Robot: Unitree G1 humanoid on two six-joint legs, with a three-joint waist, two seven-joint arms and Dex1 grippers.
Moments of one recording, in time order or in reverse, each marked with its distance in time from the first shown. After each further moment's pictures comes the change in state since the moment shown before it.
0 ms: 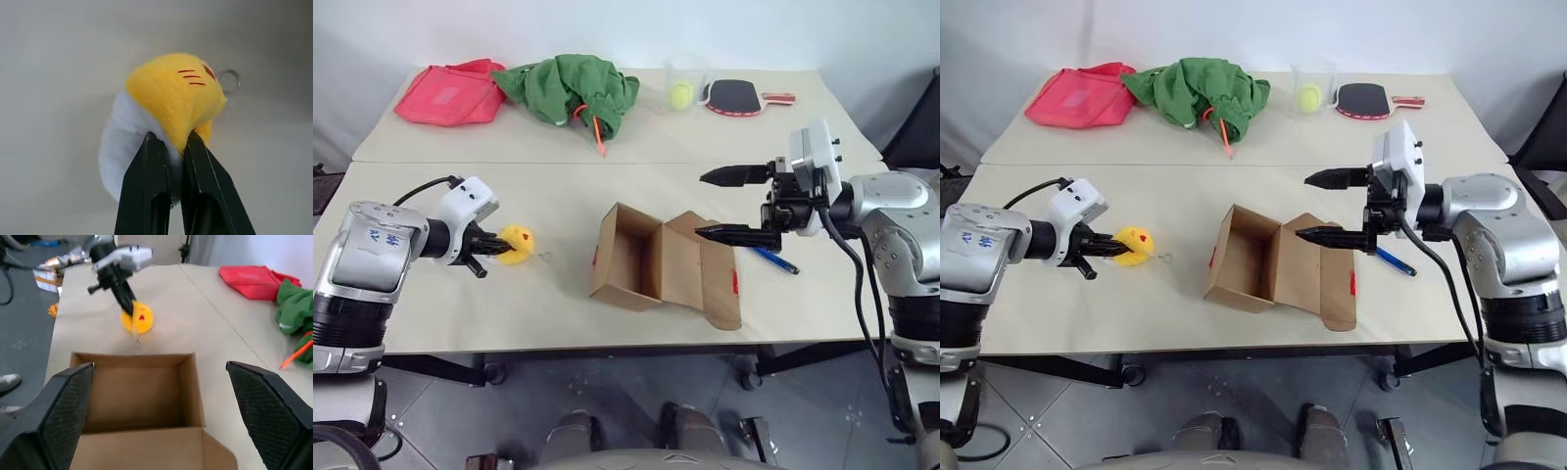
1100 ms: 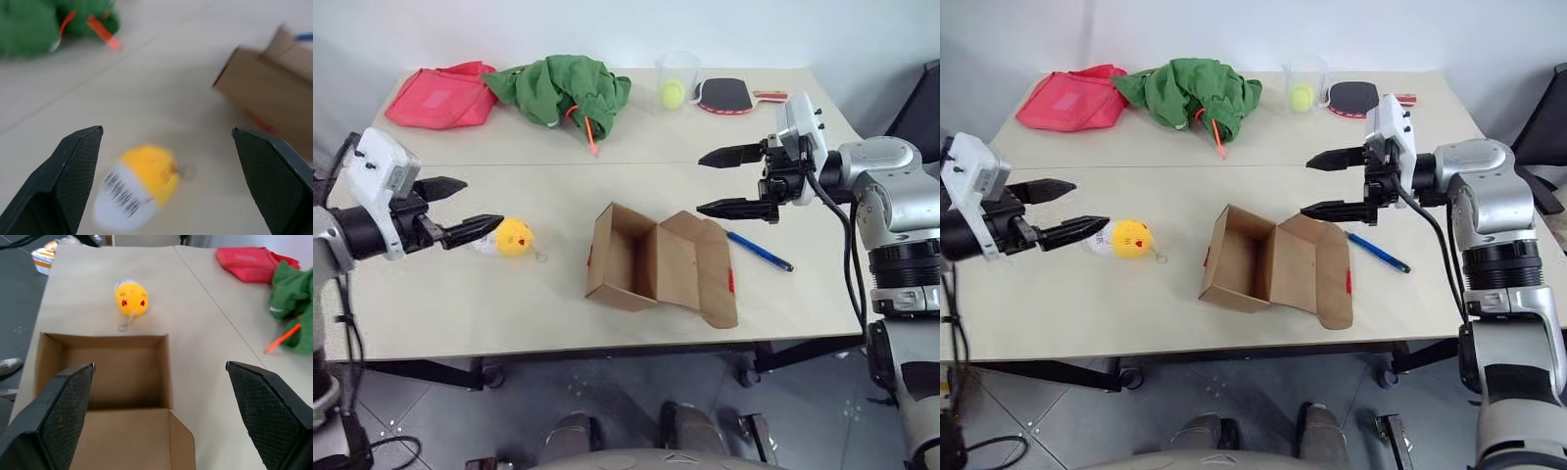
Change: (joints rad) left arm 0.250 -0.083 0.549 -0.403 -0.425 -0.027 0.061; right arm -0.162 -0.002 0.021 0.317 -0.182 -0.103 0.163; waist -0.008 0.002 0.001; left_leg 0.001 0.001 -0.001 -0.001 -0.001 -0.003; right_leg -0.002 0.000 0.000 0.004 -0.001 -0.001
